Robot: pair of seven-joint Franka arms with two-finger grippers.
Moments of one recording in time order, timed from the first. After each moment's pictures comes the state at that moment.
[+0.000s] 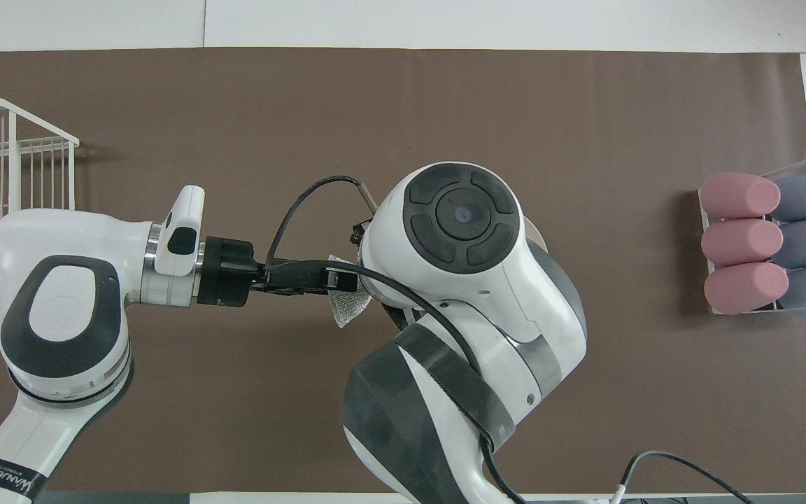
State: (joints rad) left arm -0.24 -0.08 -0.08 -2.18 -1.27 1.89 0.40; right arm 0.43 0.22 0.25 -1.57 0.13 1.87 1.79
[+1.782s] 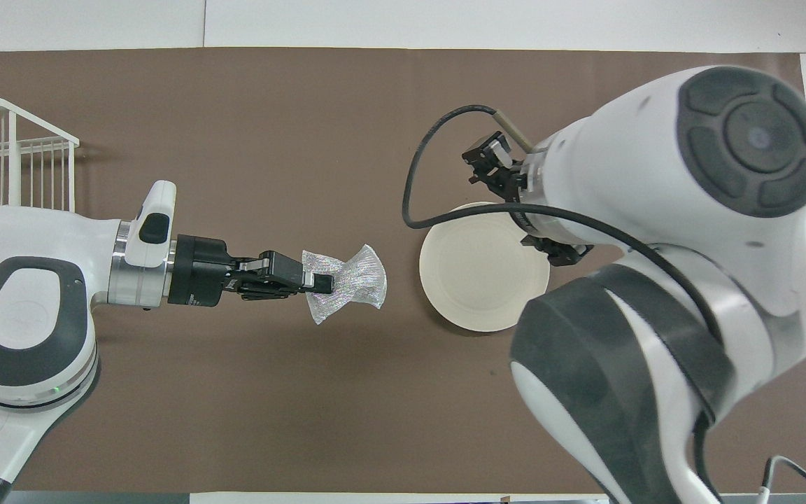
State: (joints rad) left arm -0.21 -0.13 -0.06 -2.11 -0.81 1.87 -0.05; right arm 0.10 0.01 0.24 -1.60 0.03 1.57 1.04
